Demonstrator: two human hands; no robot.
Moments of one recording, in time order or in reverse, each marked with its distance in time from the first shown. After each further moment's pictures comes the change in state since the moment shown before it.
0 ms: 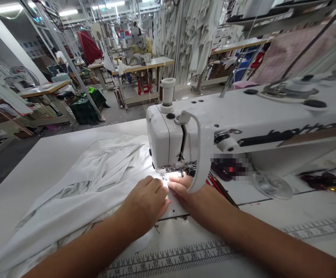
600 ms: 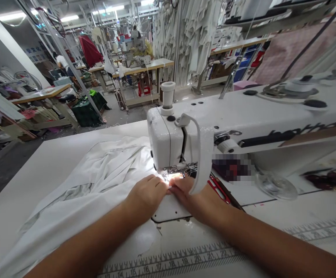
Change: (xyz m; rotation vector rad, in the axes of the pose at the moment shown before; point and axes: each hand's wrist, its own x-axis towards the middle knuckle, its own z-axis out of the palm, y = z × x) left_hand 0.003 -0.023 0.015 0.031 0.058 0.107; right_hand 0.014 -0.003 0.010 0.064 0.038 0.128
